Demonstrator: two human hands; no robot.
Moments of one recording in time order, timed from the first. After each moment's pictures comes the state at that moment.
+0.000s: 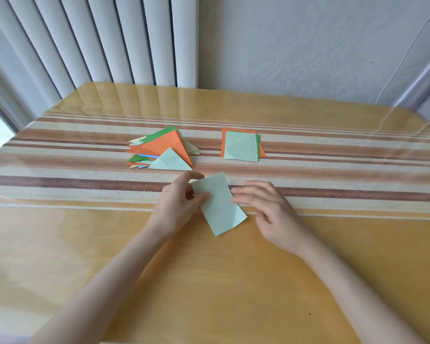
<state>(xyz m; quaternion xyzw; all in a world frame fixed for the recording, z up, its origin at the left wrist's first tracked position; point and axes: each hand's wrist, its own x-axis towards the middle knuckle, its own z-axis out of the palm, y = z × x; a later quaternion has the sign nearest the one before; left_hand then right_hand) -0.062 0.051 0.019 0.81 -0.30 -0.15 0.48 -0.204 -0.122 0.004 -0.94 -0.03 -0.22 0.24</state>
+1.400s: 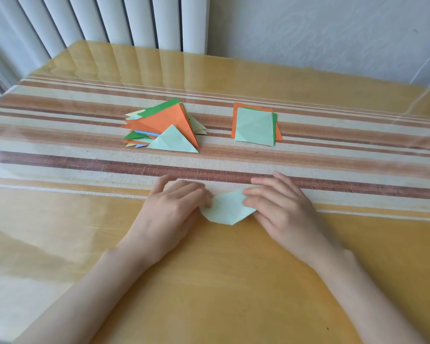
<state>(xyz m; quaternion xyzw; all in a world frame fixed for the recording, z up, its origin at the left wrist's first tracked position) -0.062 0.085 -0.003 0.76 -0.58 0.08 0.28 -0.202 -0.112 0.003 -0.97 -0.04 -0.25 0.05</state>
